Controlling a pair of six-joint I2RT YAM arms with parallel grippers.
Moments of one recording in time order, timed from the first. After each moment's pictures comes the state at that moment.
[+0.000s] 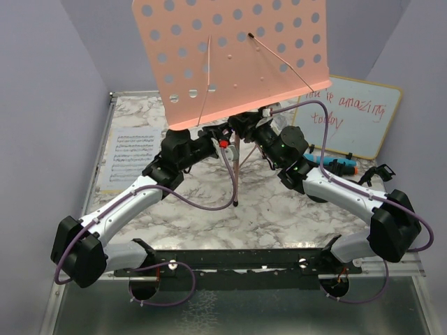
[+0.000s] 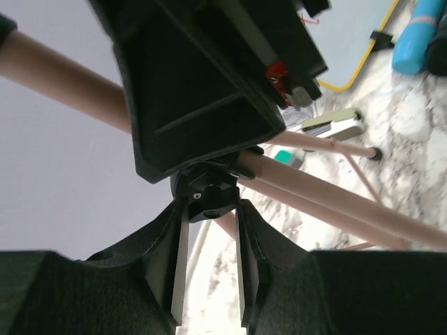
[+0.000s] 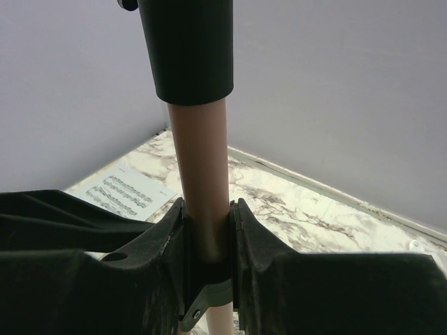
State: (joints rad) left arm -0.63 1.21 0.91 0.24 0.32 0.92; right arm 0.74 1.41 0.97 0.65 0.10 -0.02
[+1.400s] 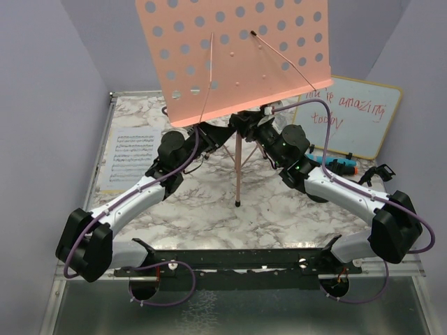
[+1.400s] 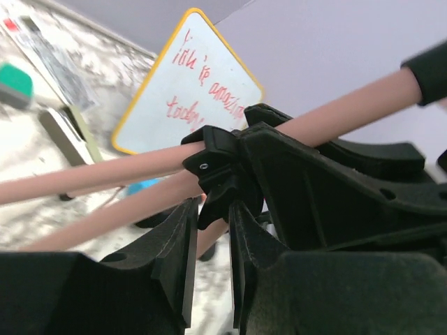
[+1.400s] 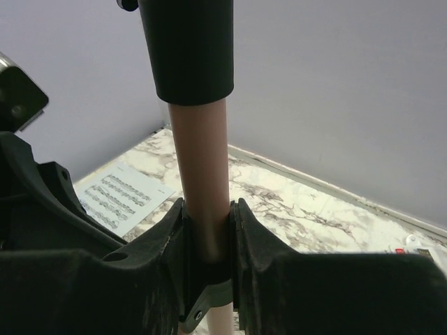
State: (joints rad) left arm -0.57 1.27 0.81 0.53 0.17 -0.98; right arm 0.72 1.40 0.98 0.62 0.09 -0.01
